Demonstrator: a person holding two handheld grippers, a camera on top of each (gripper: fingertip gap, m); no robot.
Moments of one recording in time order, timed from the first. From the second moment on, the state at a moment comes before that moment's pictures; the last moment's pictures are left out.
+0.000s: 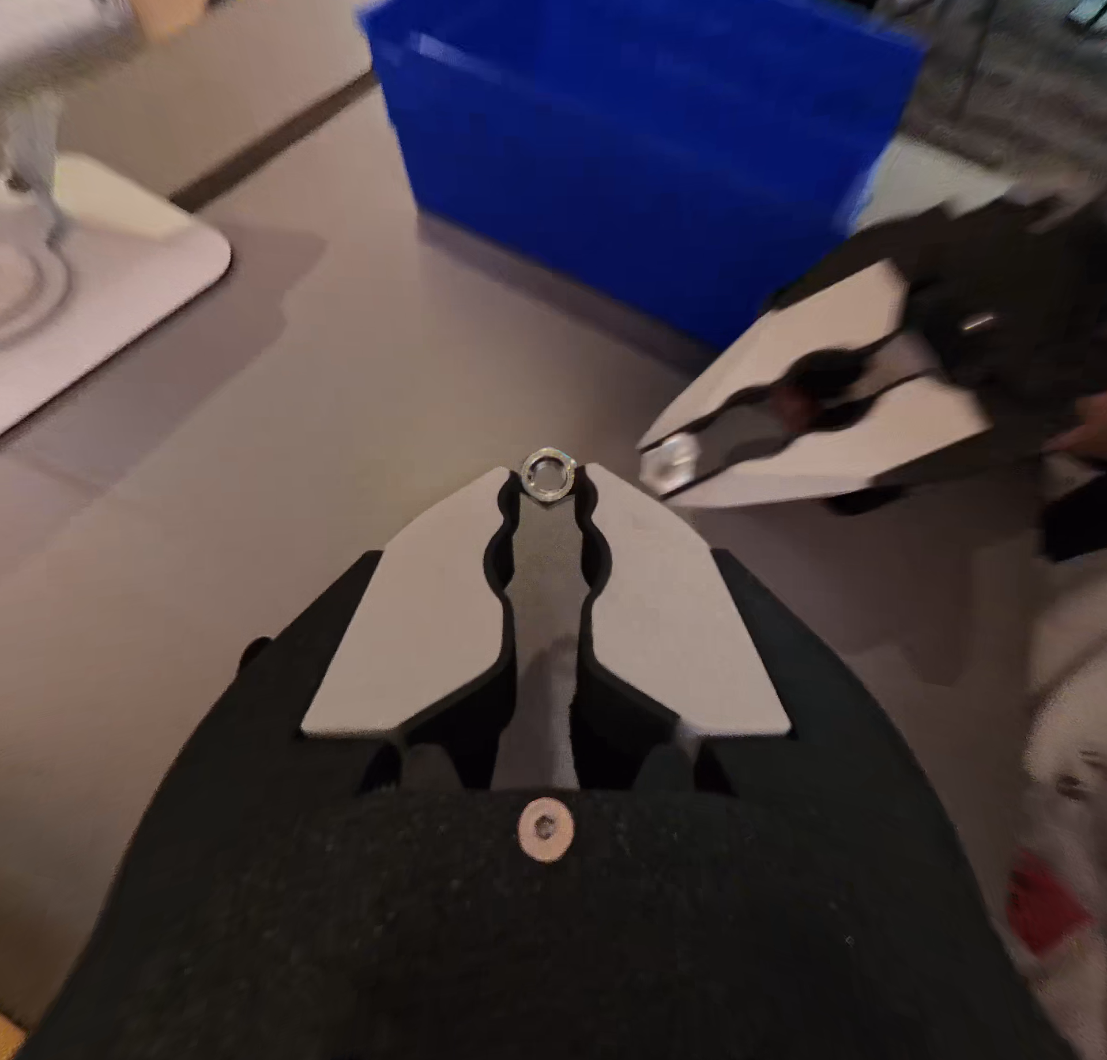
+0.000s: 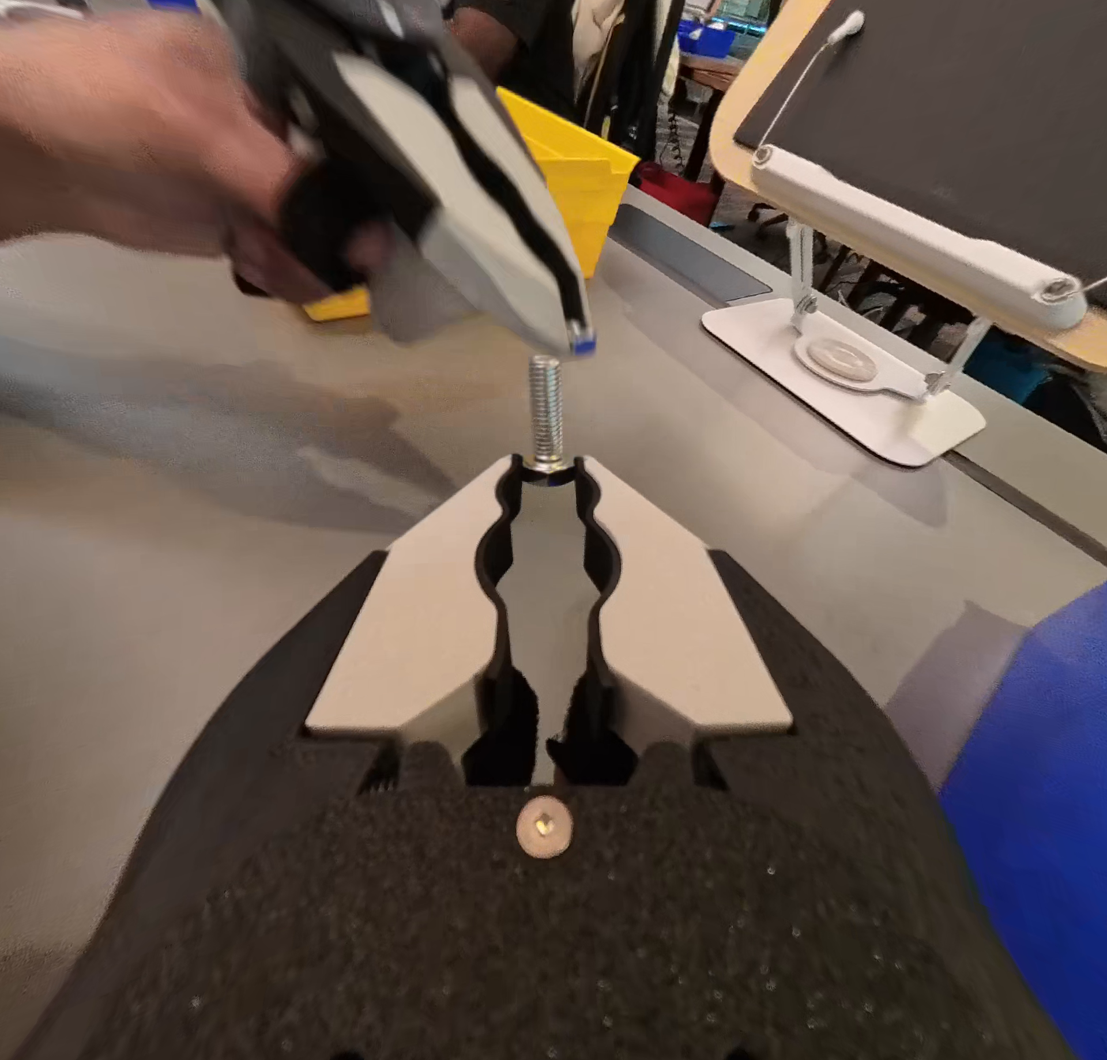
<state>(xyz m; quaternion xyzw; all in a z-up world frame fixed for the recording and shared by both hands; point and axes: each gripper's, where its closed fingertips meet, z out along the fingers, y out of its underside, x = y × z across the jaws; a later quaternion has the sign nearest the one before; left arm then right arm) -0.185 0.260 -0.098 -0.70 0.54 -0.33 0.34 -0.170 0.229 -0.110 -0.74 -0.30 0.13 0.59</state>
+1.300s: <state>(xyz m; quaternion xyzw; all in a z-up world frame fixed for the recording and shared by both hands) -0.174 0.219 -0.062 -0.71 0.46 -0.41 0.33 -0.171 0.223 -0.090 -0.70 -0.31 0.12 0.63</state>
